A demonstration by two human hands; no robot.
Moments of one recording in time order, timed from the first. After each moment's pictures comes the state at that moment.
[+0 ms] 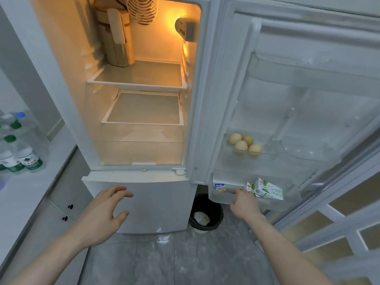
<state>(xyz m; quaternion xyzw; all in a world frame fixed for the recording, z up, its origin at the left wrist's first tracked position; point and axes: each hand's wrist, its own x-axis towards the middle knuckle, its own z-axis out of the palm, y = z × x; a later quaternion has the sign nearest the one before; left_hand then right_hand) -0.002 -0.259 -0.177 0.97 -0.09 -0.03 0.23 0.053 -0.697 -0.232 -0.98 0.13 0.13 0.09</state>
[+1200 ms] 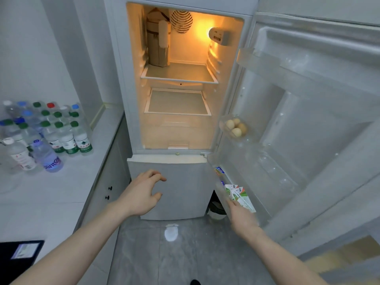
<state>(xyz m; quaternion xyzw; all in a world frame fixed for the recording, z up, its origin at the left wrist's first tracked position) -0.090 -0.152 -0.161 0.96 -0.18 -0.04 0.22 -0.128 -0.503 -0.255 -0.99 0.06 0.16 0.01</state>
